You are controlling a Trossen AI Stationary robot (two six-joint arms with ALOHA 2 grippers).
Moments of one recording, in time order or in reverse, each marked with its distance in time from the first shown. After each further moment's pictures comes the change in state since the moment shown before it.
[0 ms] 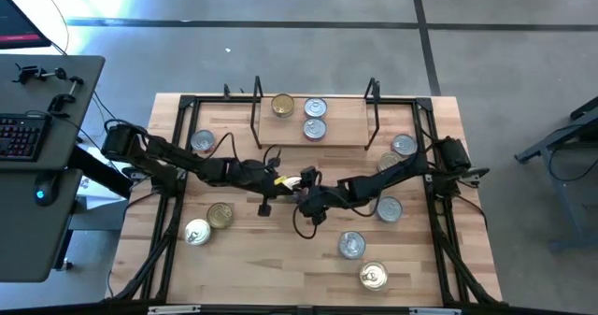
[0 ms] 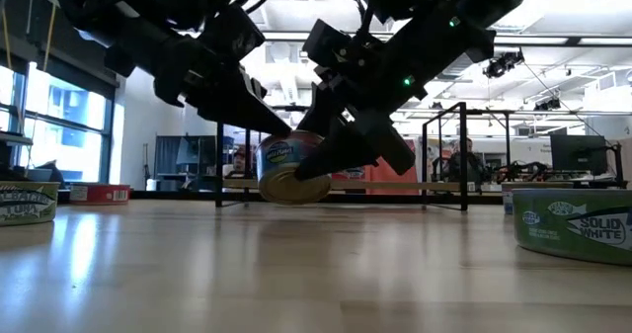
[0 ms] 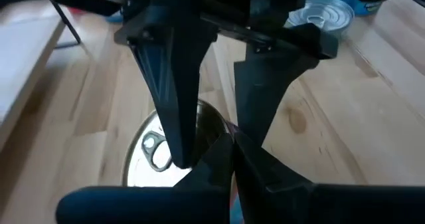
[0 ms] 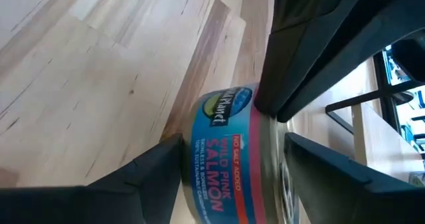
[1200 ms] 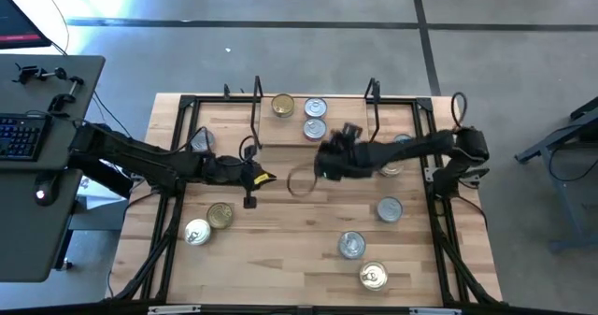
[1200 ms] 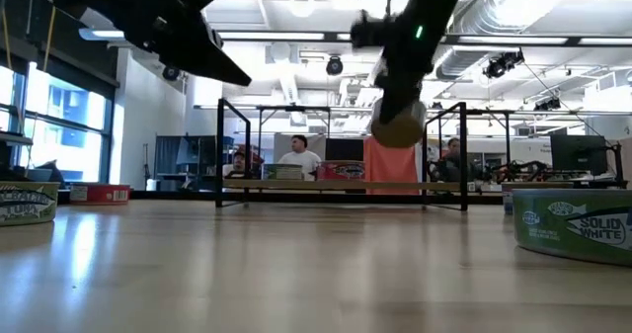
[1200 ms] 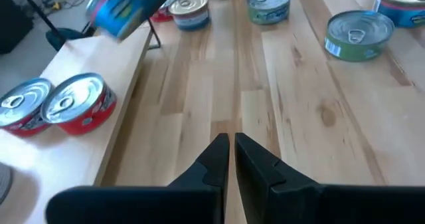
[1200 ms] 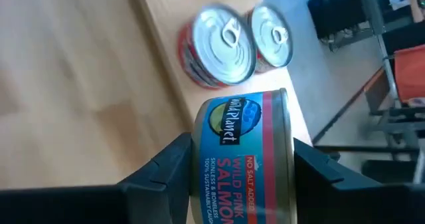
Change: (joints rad) left arm -0.069 -0.363 0.002 -0.378 -0.283 -0.039; right arm -0.172 -0.183 0.256 -1.007 0.405 0.679
